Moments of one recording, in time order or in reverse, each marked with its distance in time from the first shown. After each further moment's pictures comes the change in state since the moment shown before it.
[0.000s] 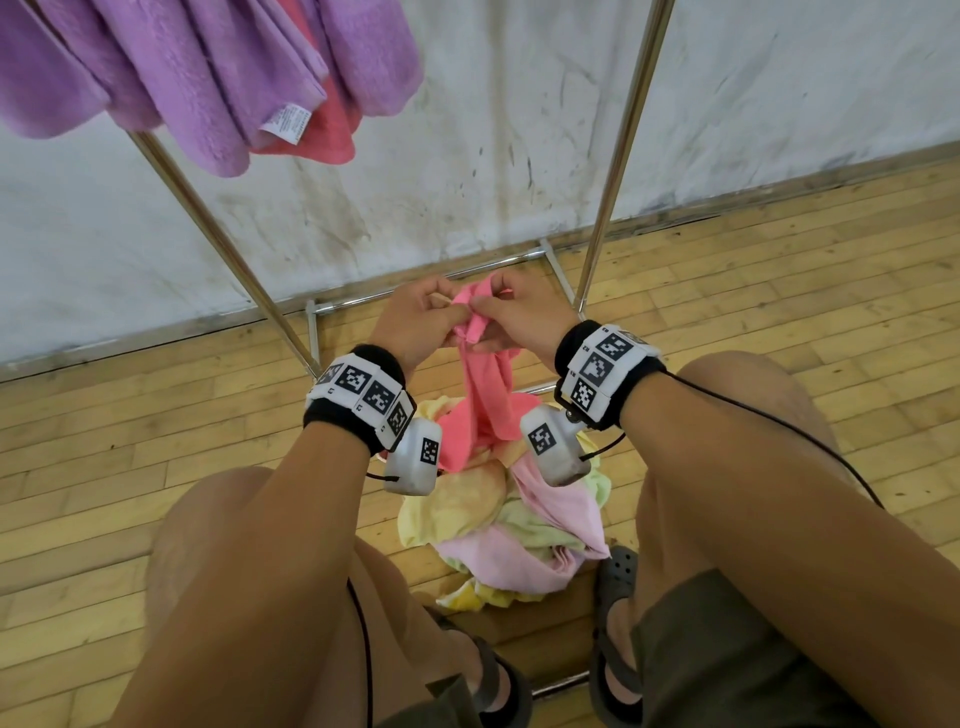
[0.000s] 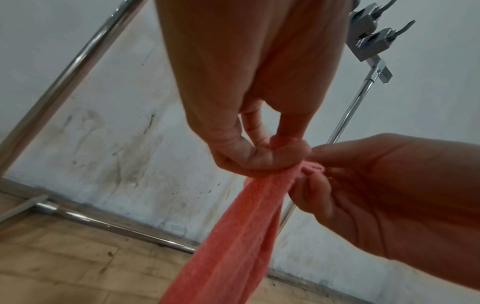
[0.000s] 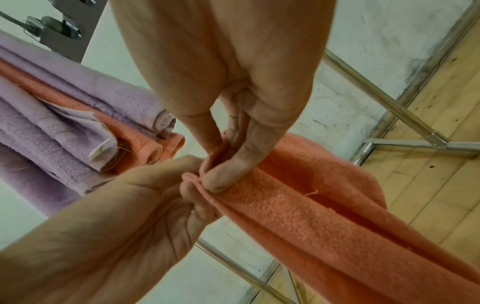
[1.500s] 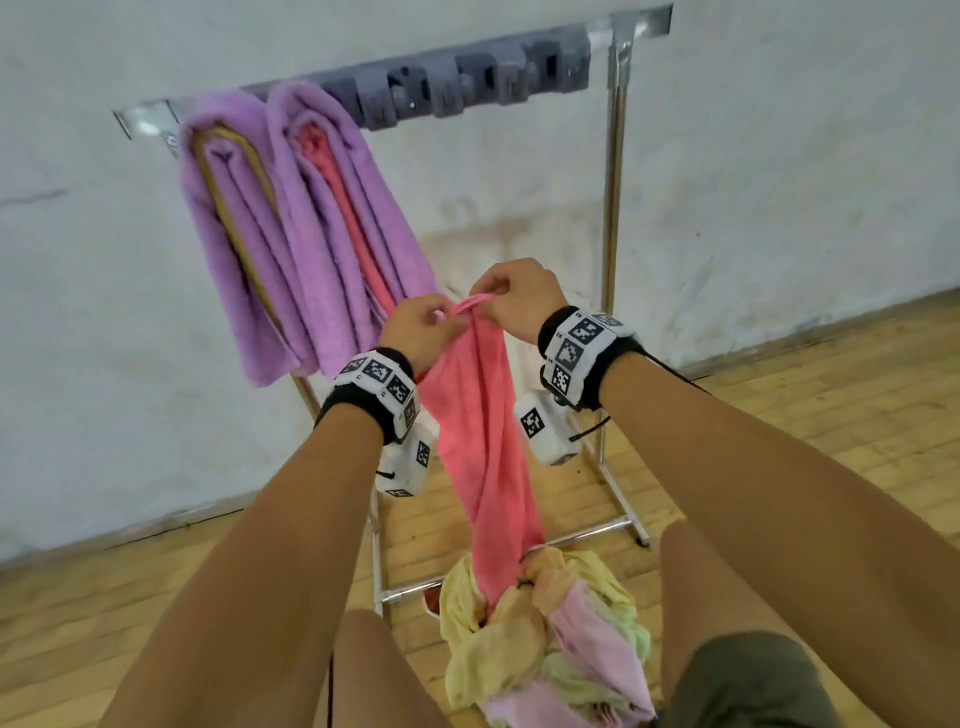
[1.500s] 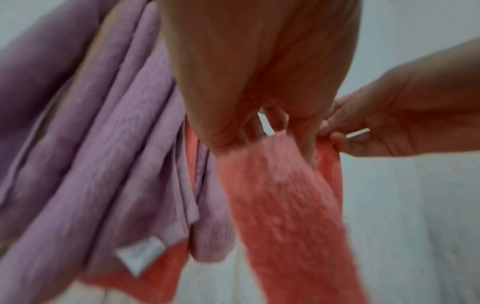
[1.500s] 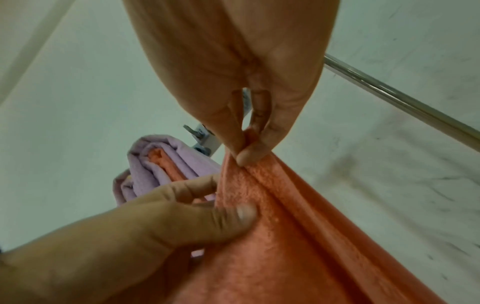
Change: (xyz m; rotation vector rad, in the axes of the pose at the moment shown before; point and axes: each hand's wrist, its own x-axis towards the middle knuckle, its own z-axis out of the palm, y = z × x) left_hand -0.035 0.216 -0.062 0.515 0.208 0.458; right_hand -0.054 -0.239 -0.025 -0.529 0.359 -0.540
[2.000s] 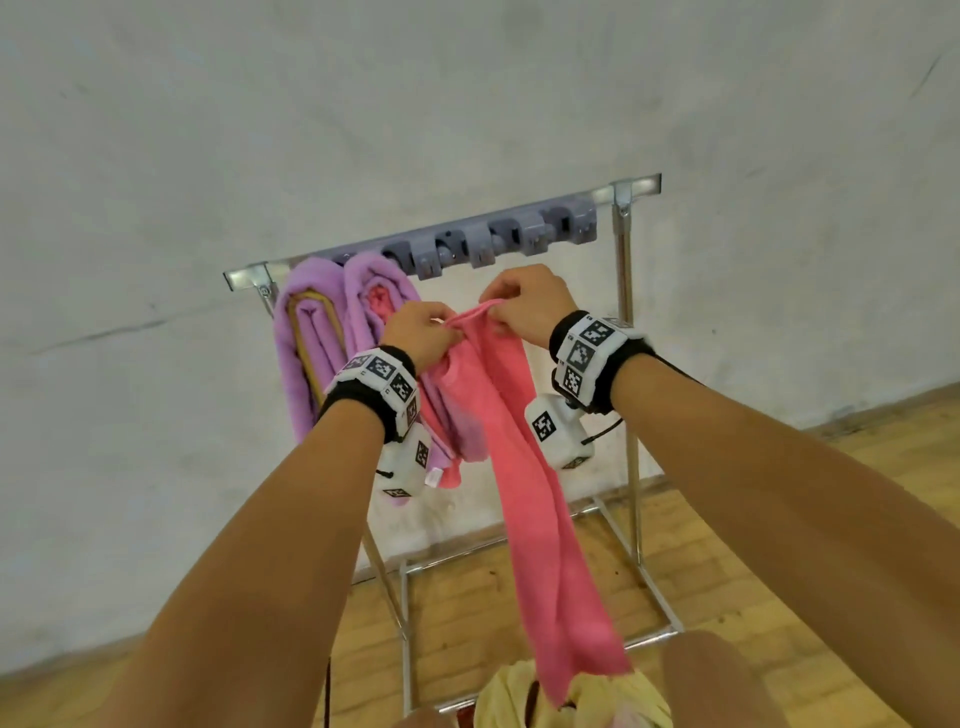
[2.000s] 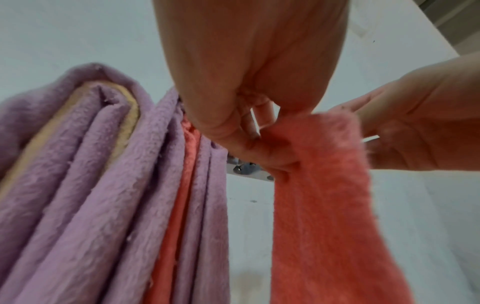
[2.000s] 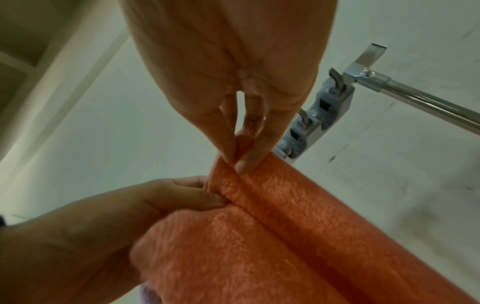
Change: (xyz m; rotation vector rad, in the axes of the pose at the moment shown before) left_hand 0.049 0.094 -0.105 0.209 0.095 0.066; right_hand 0.052 -0.098 -0.070 0.030 0.100 -0.155
